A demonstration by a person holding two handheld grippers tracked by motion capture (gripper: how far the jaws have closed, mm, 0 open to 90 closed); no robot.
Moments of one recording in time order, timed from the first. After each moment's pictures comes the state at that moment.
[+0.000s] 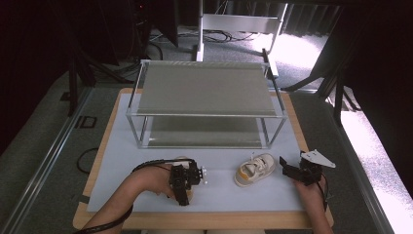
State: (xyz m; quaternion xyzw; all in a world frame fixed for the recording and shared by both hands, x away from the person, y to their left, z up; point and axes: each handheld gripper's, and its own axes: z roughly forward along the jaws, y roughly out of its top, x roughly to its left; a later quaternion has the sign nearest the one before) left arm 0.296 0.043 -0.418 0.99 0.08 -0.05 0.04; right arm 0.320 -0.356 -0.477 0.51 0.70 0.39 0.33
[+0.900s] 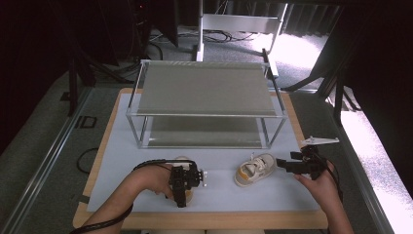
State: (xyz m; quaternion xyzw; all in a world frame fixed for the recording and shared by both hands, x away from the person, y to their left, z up) left arm 0.297 0.041 -0.421 1.00 0.06 -0.06 0.00; right arm 0.321 -0.336 -0.398 0.49 0.79 0.34 0.13
